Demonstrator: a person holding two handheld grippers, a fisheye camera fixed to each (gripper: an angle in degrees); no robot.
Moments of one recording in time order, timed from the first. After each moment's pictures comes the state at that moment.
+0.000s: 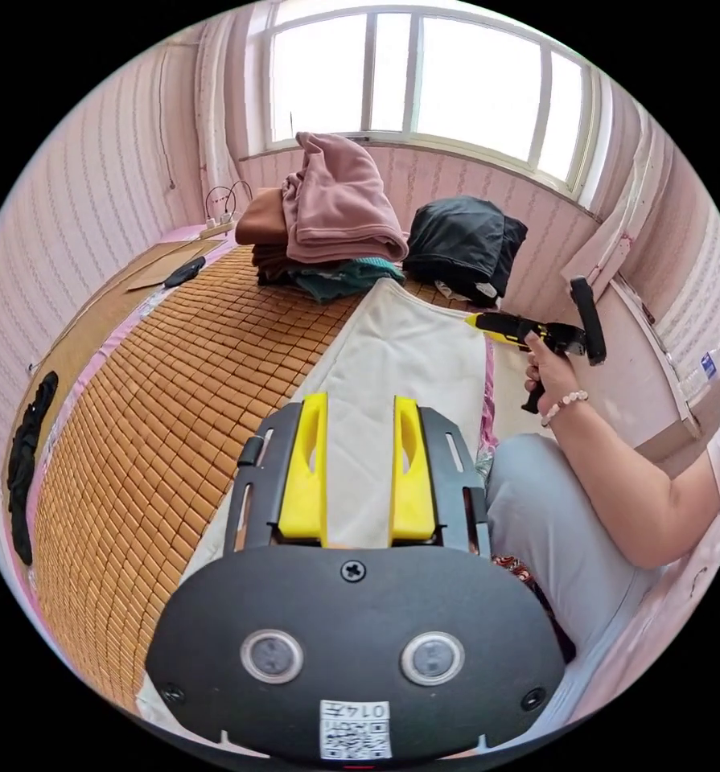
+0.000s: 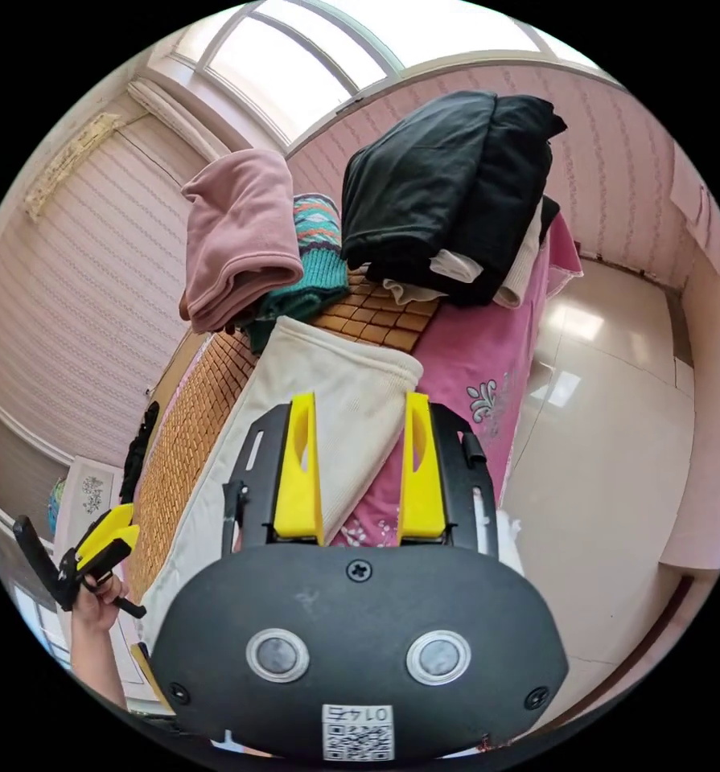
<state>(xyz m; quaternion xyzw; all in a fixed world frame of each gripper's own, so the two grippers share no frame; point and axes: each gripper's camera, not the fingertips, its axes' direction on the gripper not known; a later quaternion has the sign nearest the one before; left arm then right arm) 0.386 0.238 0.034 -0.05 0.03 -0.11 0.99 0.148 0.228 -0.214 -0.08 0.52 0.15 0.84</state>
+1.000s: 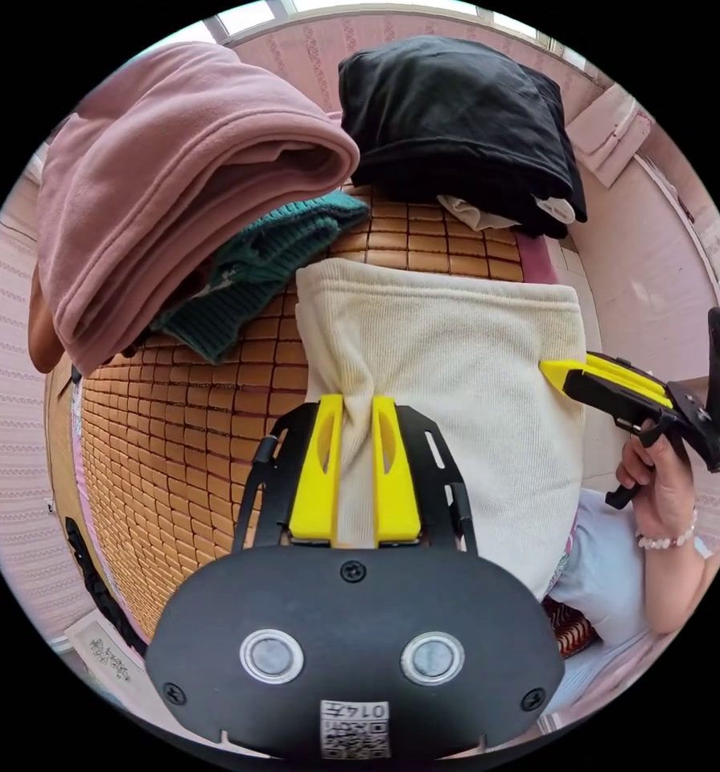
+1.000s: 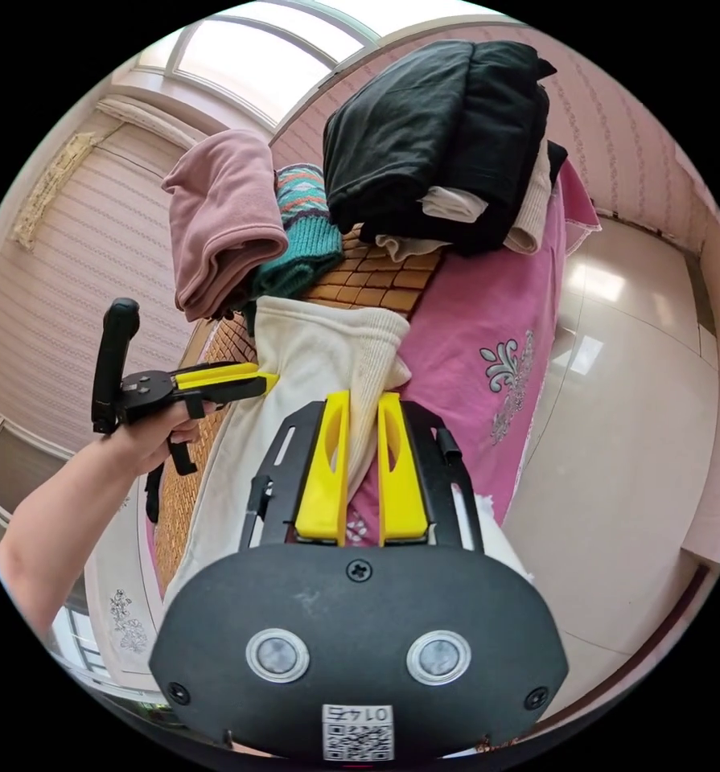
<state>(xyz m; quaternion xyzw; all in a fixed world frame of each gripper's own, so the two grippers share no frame) 0.423 -0.022 0.319 -0.25 0.04 0.07 0.96 0.228 0.213 -0.325 -0.10 0.48 0.21 0.85</state>
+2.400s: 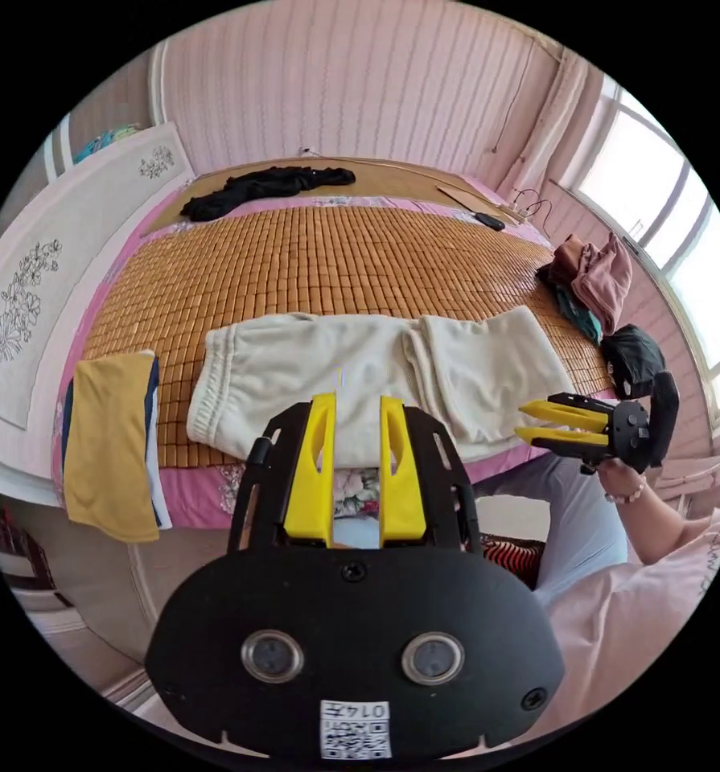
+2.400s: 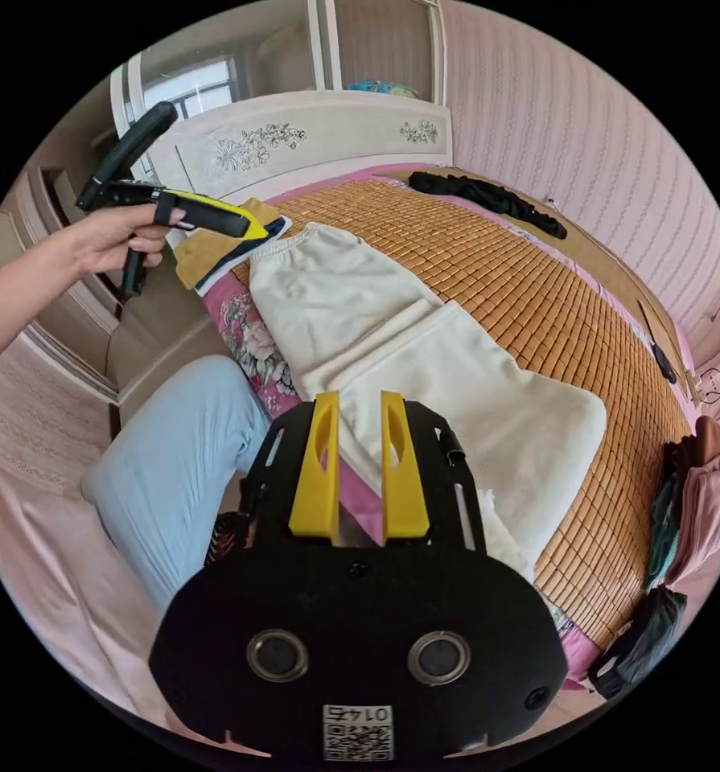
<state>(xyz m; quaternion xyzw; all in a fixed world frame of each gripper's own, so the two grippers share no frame) 0.315 0.711 -0.365 -0.12 -0.16 -0.51 0.84 -0.242 0.468 0.113 -0.59 0.08 -0.34 0.73</state>
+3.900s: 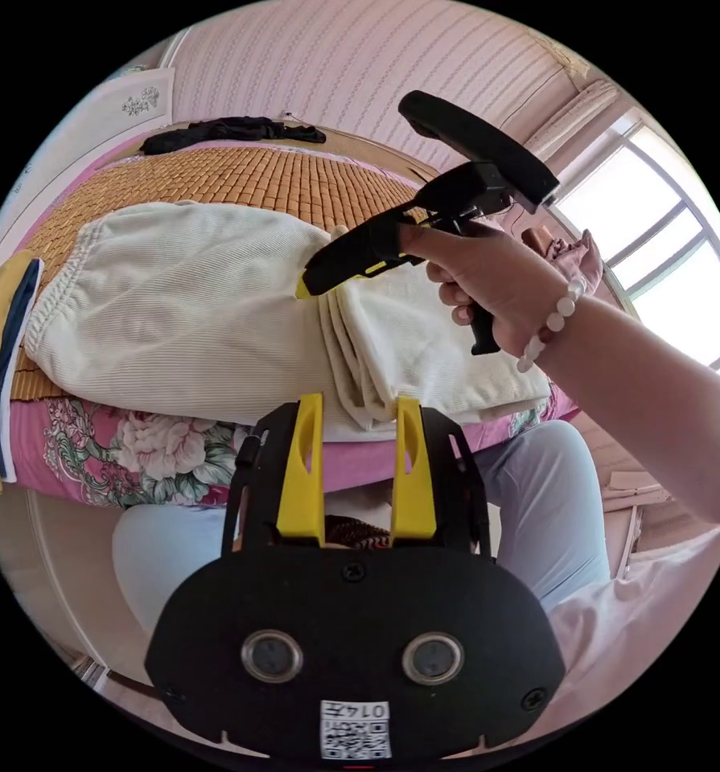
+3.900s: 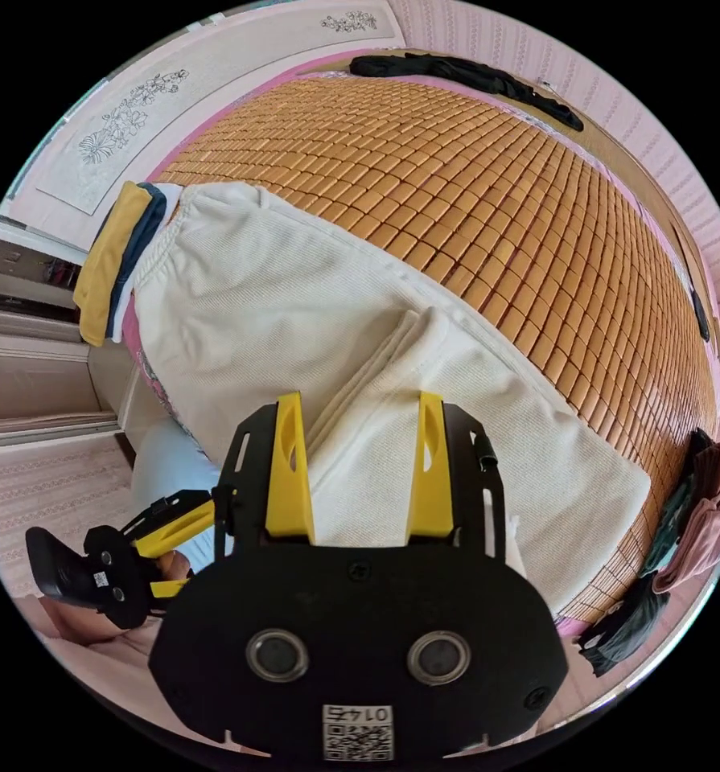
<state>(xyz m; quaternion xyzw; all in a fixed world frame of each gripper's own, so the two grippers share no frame) 0.425 0.891 -0.306 -0.05 -0.05 -0.56 0.82 -0.270 0.562 0.540 -0.72 0.21 -0.23 0.63</state>
